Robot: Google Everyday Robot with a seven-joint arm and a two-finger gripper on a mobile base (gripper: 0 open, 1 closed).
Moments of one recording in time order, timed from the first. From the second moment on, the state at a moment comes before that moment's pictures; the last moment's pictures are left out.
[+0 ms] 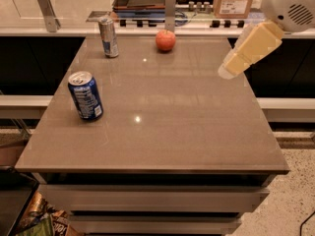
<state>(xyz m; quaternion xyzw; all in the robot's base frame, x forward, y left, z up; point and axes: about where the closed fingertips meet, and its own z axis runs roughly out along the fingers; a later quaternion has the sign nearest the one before) 0.512 -0.153 1.046 -0.53 0.76 -0.03 0.38</state>
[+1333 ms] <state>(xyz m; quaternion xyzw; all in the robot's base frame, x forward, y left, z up) 0.578 -0.069 0.995 -0.46 0.73 0.14 0.49</state>
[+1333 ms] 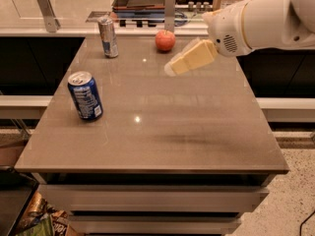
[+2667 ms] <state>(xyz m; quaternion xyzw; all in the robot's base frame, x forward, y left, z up) 0.661 -0.036 0.980 -0.41 0.74 0.14 0.52</state>
